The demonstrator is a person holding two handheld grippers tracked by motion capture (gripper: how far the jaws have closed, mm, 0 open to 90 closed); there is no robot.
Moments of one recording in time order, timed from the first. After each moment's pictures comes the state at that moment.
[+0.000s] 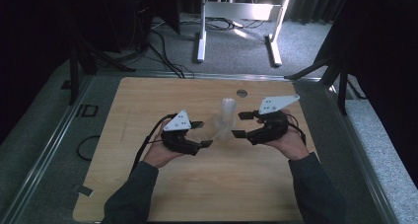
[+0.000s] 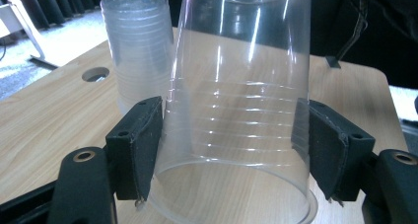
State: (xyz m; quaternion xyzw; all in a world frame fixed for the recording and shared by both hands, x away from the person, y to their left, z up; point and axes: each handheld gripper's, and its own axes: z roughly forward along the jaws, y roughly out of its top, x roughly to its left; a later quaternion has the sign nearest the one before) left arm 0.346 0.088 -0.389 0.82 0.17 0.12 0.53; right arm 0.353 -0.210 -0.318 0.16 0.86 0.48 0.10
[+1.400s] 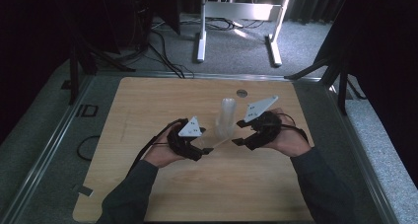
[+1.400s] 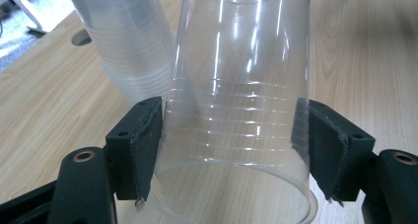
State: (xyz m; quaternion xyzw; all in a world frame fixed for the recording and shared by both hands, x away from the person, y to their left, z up) left arm 0.346 0.069 -0.401 0.89 0.13 0.15 0.42; right arm 0.354 -0.189 -0.320 0.11 0.93 0.32 0.10
